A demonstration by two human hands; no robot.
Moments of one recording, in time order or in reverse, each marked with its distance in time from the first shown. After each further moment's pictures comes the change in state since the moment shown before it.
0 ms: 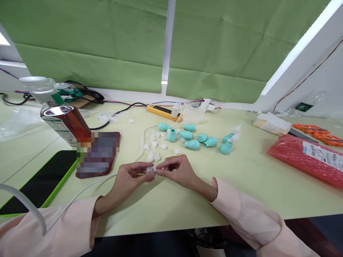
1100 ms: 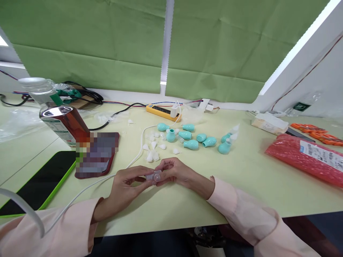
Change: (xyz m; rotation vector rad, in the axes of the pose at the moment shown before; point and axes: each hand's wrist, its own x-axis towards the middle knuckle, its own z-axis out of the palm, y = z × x) left_hand -0.013 0.009 0.003 0.290 -0.018 0.302; right_hand 0.005 0.007 -0.001 0.660 -0.295 0.551
